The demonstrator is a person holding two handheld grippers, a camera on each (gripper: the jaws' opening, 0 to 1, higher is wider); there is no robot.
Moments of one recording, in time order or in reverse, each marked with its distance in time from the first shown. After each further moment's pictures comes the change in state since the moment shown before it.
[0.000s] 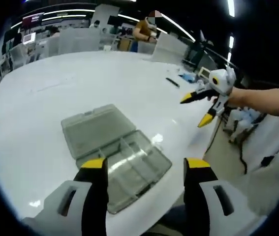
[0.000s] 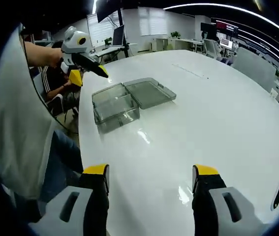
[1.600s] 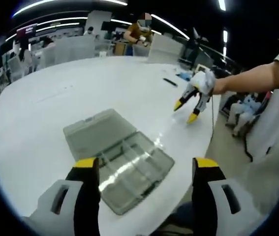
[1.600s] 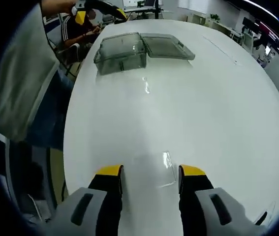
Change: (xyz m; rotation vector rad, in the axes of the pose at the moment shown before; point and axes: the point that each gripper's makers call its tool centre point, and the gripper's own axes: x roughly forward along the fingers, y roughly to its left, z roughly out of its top) left arm -0.005 -0.001 0.001 0.098 -0.022 0.002; right arm 0.025 -0.038 -0.065 -0.311 0.317 0.127
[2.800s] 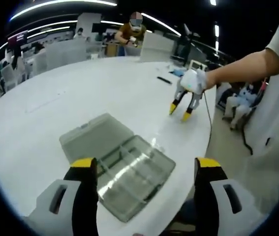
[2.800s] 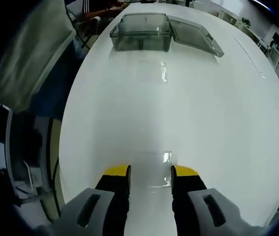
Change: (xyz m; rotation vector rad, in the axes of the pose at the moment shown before) left arm 0.010 0.000 0.007 0.060 0.010 -0.037; right arm 0.009 -0.002 -0.007 -0.208 0.161 0.071
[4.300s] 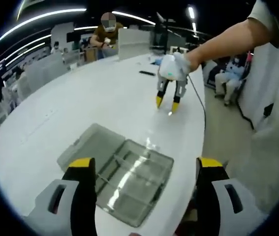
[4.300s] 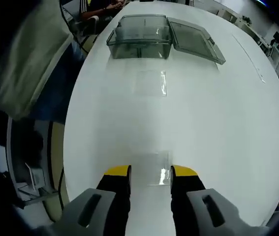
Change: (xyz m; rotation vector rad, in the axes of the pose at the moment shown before) left arm 0.008 -0.016 0.007 0.243 0.053 -0.069; right arm -0.007 -0.001 0.025 0.007 0.022 -0.006
